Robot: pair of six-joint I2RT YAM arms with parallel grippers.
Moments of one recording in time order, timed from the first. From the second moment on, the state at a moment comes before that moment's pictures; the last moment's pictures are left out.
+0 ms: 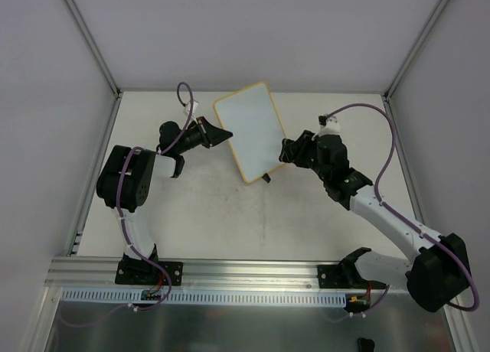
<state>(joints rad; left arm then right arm) -0.20 1.92 0.86 1.11 0.79 -0.85 0.55 1.17 0.80 0.01 0.12 0.61</state>
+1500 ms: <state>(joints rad) -0.20 1.86 0.86 1.11 0.70 -0.91 0.59 1.38 0.60 -0.16 0.13 0.64</state>
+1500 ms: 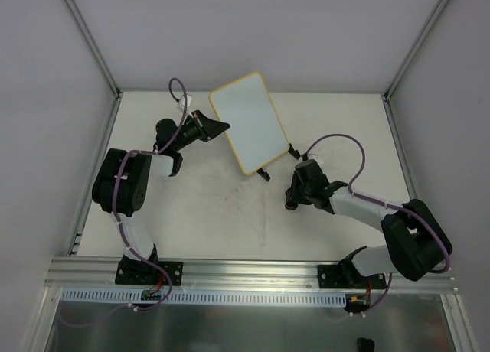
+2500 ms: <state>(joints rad) -0.25 1.89 0.90 1.11 0.69 -0.87 0.61 1.18 0.56 -0.27 0.21 0.65</state>
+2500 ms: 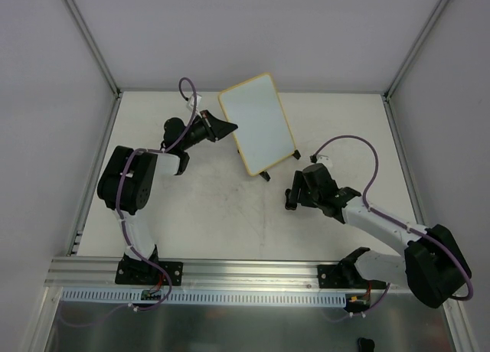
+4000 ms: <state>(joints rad) -0.30 1.94 0.89 1.15 0.62 -0.77 0.51 0.93 0.49 -0.33 0.17 0.64</state>
